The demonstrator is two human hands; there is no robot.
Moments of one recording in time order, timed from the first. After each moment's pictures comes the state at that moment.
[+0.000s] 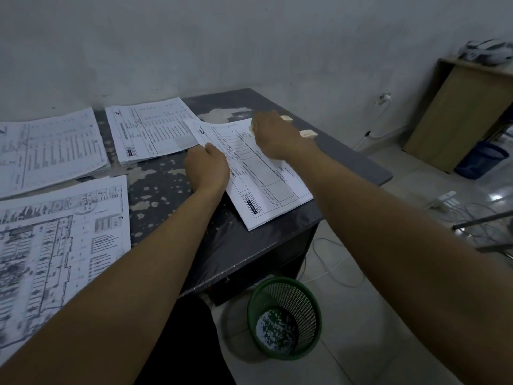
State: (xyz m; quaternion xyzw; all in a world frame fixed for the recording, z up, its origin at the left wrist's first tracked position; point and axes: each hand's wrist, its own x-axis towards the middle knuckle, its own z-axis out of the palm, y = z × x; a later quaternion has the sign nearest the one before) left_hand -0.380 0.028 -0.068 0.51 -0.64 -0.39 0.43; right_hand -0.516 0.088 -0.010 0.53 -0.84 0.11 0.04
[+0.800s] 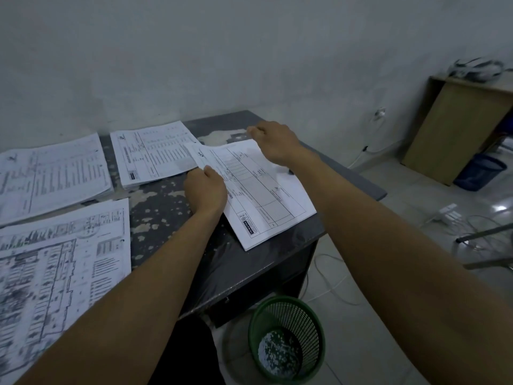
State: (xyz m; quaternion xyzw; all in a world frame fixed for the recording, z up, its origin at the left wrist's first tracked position) left_hand -0.378 0.032 -0.063 0.49 -0.66 -0.36 0.44; right_hand -0.522 0.094 0.019 0.49 -0.82 0.29 -0.02
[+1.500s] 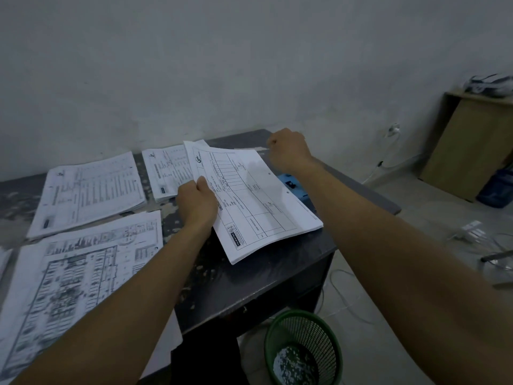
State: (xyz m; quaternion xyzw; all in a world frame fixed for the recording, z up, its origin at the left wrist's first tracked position) left_hand -0.317 0.015 -0.041 0.49 -0.63 -0.38 0.46; right_hand -0.498 0.084 0.045 0.47 -0.85 0.23 0.05
